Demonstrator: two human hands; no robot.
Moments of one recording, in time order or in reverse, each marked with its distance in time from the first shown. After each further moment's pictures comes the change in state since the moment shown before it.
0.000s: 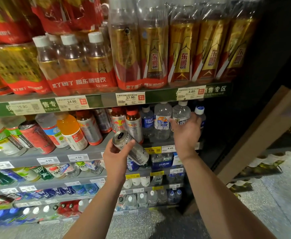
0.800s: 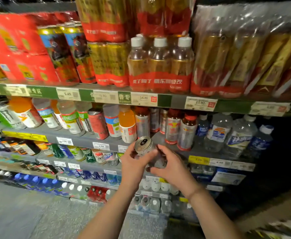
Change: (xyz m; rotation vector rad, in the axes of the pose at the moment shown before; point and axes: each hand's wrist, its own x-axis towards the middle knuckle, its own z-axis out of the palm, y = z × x) left_hand 0.007 0.018 -0.106 -0.017 0.003 0.043; right_hand -0.157 -0.079 0.037 0.175 -1.074 -0.258
